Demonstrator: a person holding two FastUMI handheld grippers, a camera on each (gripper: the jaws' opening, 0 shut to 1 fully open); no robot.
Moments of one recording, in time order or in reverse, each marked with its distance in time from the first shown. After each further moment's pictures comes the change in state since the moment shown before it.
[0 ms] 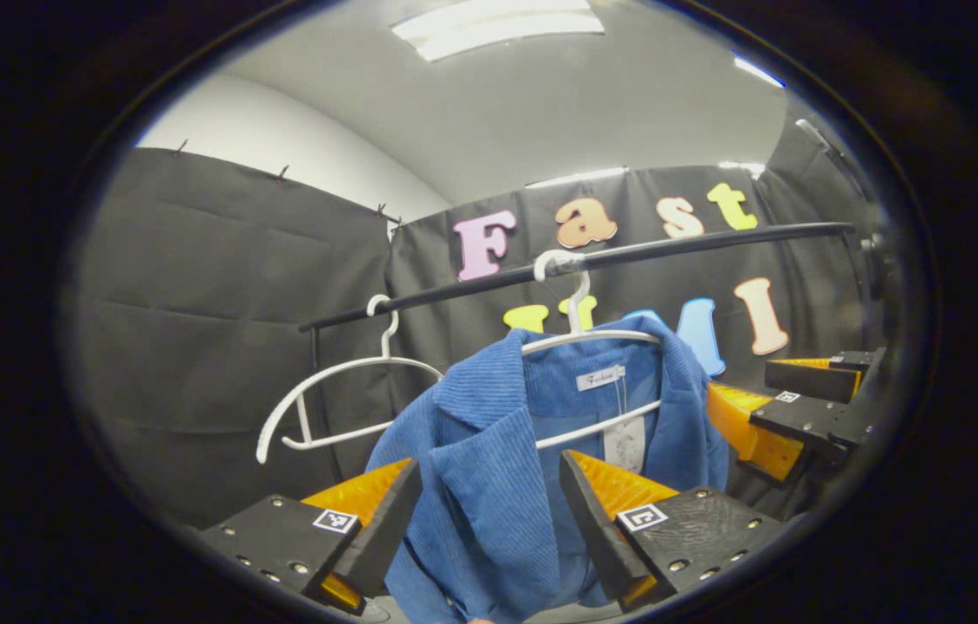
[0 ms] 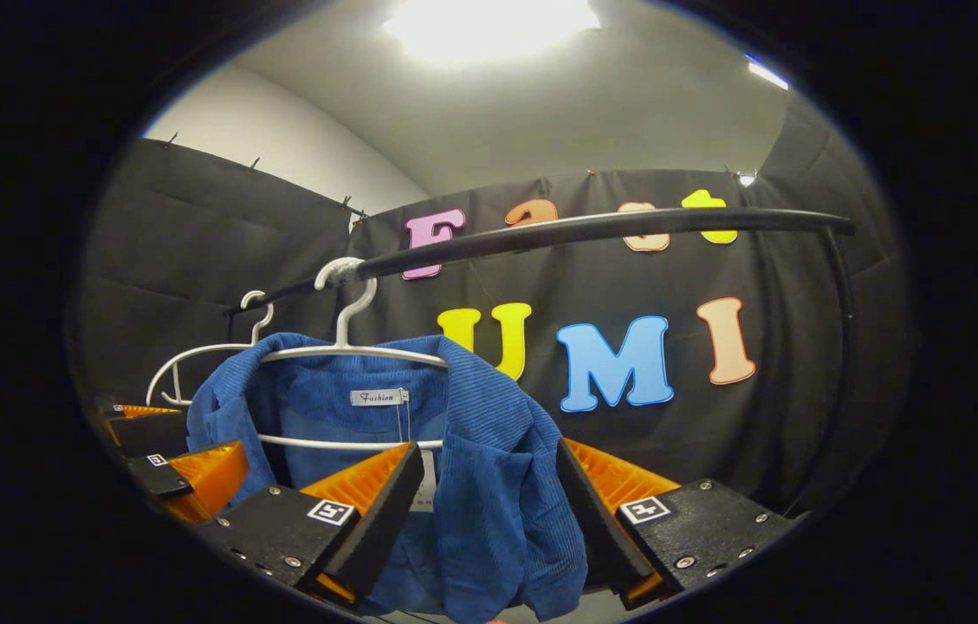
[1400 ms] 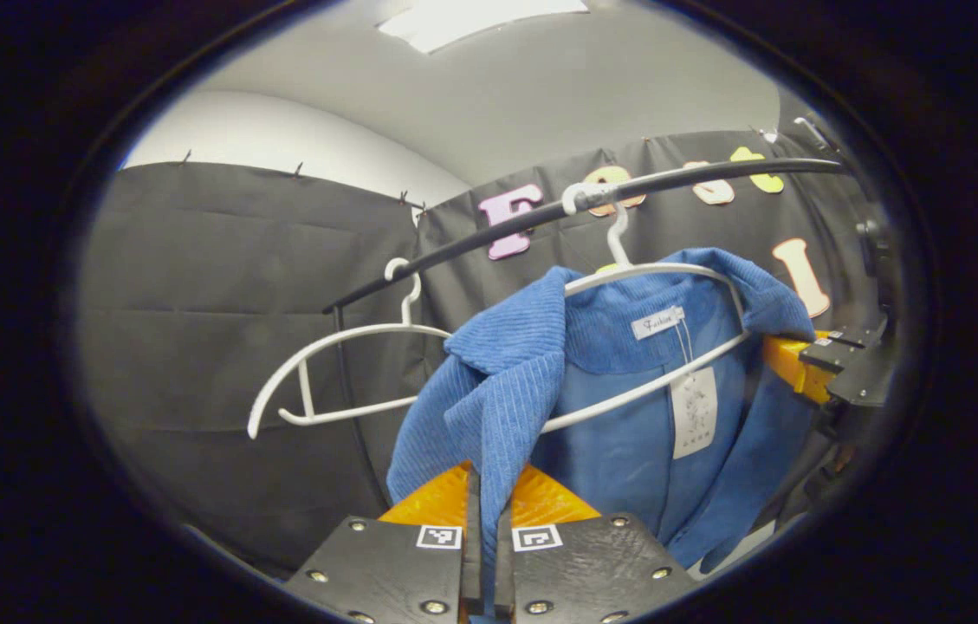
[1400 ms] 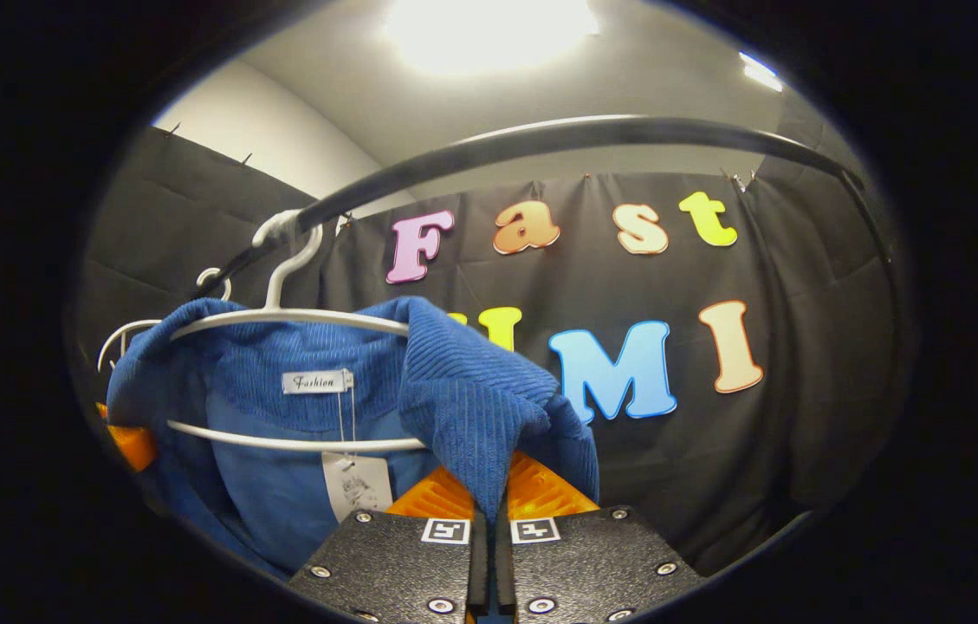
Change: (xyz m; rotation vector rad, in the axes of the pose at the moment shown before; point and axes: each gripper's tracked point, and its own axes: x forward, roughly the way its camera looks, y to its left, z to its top) left arm 0.019 0.029 -0.023 0.063 0.011 0.121; right arm 0.062 -0.027 -0.004 -0.004 -0.116 -0.047
